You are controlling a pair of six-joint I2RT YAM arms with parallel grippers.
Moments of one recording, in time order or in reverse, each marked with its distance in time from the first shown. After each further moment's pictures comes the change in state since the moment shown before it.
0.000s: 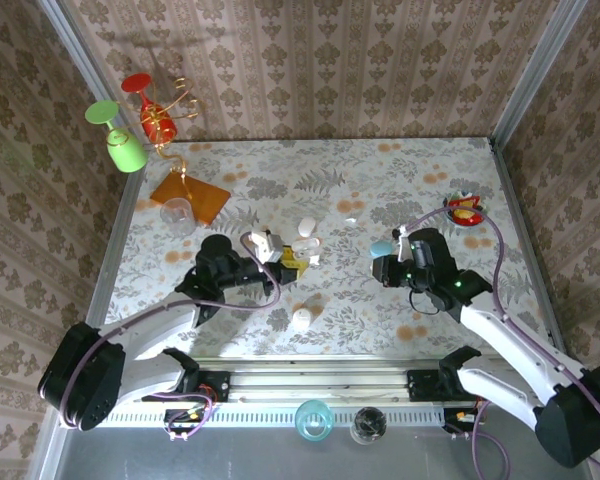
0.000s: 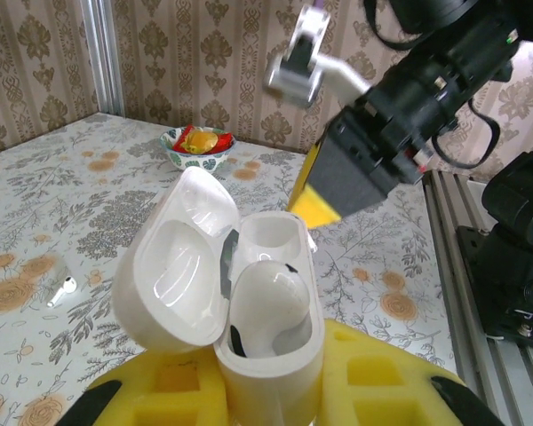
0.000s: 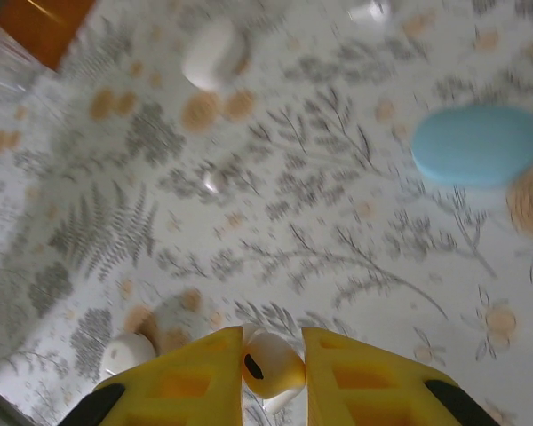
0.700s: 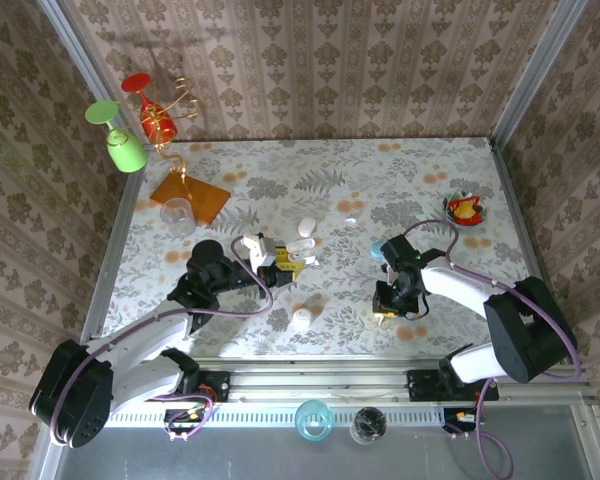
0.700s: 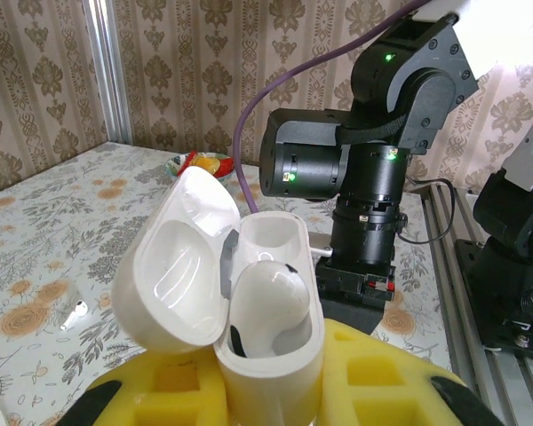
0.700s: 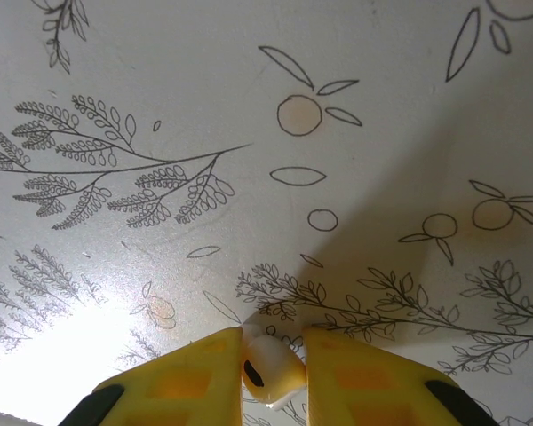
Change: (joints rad) left arm 0.000 -0.112 -0.037 -0.006 -0.009 -0.005; right arm 0.000 0.486 0.047 -0.290 -0.084 0.100
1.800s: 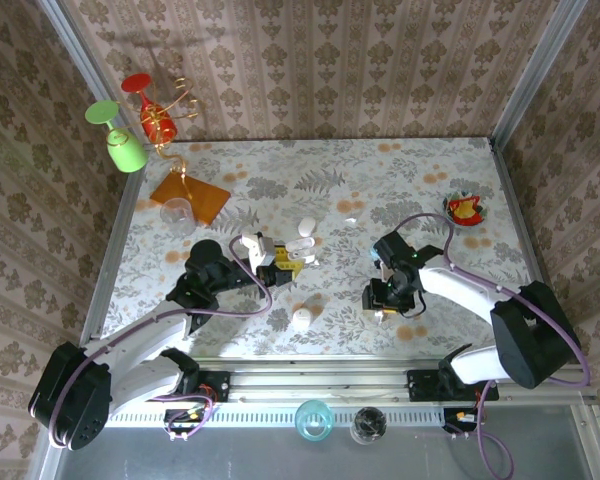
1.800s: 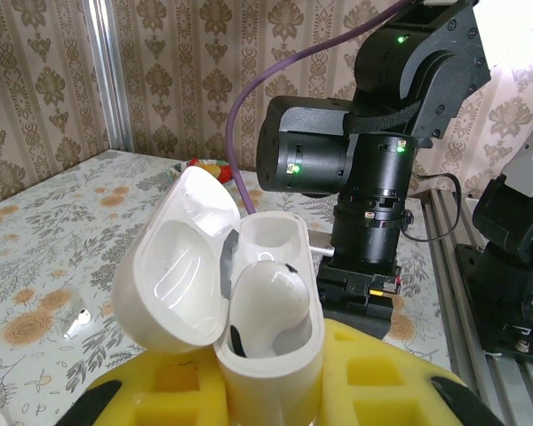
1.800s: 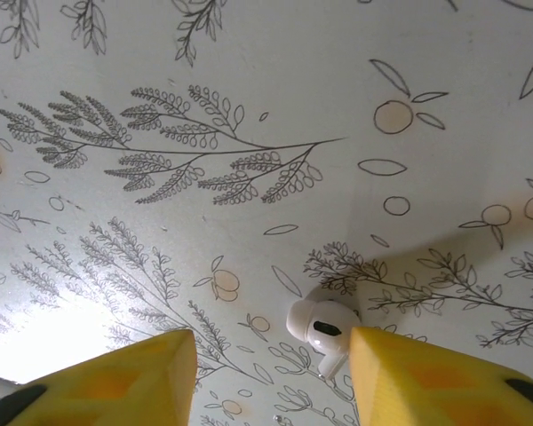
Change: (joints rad) left arm 0.000 -0.014 0.006 -0.004 0.000 0.000; right arm 0.053 -0.018 0.066 -0.058 0.023 -0.011
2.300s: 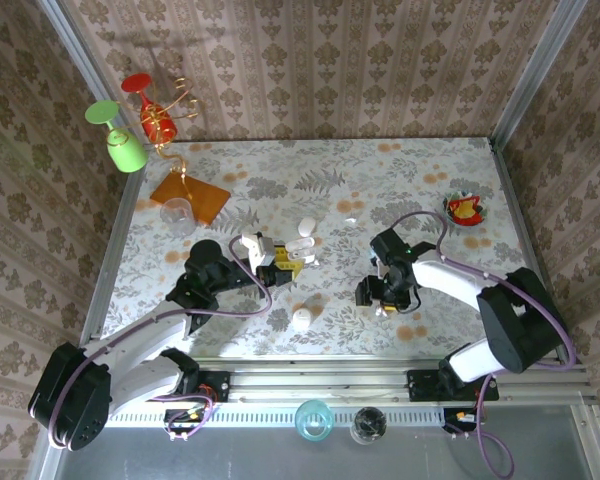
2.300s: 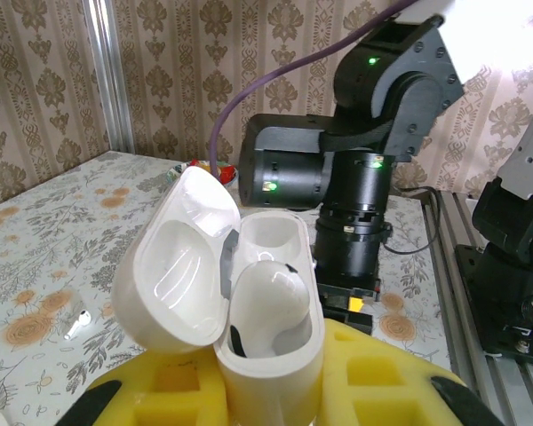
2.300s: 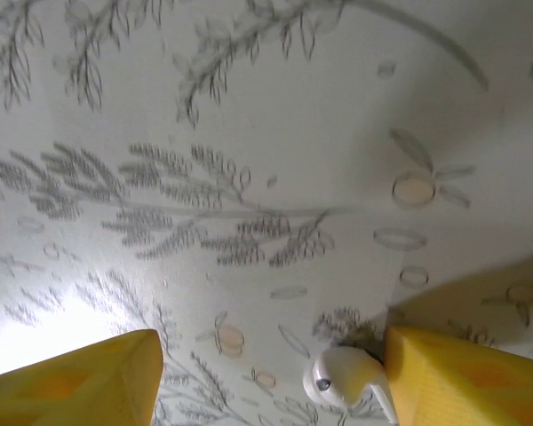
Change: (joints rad) left arm 0.000 -0.003 0.000 0.000 0.000 0.000; right arm 0.005 0.071 0.011 0.055 -0.010 -0.013
